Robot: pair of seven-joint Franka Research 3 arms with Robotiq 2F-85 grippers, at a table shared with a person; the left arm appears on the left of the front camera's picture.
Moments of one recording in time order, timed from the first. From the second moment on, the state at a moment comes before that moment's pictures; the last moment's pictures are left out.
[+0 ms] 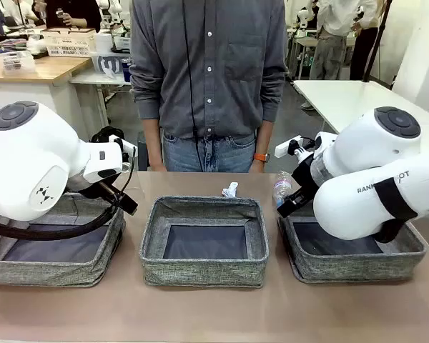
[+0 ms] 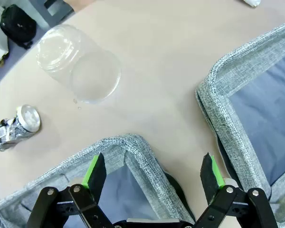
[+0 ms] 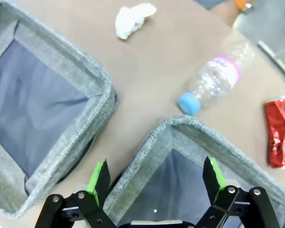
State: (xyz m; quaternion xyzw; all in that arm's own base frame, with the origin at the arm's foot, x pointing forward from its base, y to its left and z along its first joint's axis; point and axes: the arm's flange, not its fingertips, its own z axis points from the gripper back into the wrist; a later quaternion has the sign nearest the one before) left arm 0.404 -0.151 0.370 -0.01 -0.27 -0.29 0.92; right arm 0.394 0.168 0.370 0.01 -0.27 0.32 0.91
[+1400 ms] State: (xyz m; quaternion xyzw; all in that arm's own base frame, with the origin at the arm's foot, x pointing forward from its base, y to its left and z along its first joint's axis) left arm 0.393 -0.162 0.412 0.00 -0.26 -0.30 0.92; right arm 0.391 0.157 0.428 0.00 -0.26 0.29 0.92
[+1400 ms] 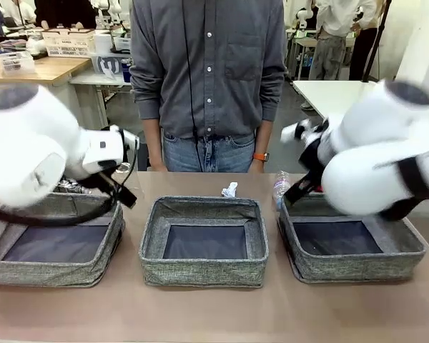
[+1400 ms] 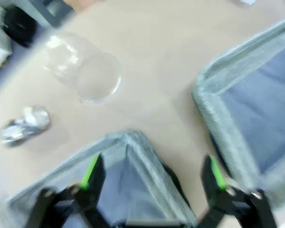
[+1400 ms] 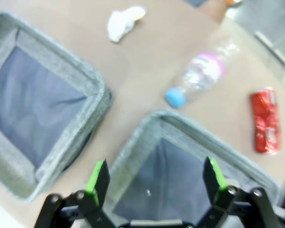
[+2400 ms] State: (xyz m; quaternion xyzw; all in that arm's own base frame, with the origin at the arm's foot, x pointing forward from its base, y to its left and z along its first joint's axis) left arm 0.319 -0.200 0.520 -0.16 -0.21 -0.36 0.89; right arm 0.317 0.155 0.548 0.05 -0.24 0.22 0.95
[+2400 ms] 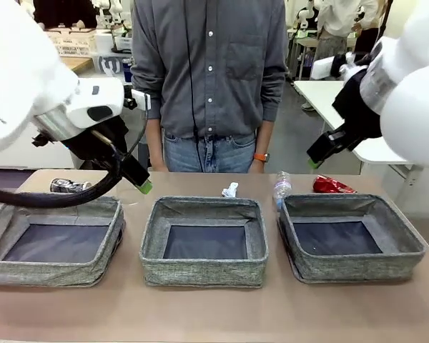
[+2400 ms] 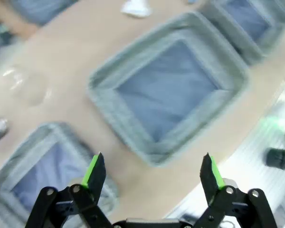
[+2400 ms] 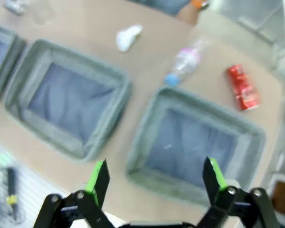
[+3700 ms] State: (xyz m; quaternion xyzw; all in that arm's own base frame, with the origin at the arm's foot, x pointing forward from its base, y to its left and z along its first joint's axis) left arm 0.315 -0.092 0.504 -0.76 -0.16 -0.33 0.54; right arm 0.333 0.104 0.536 0.59 -0.09 0.01 0.80
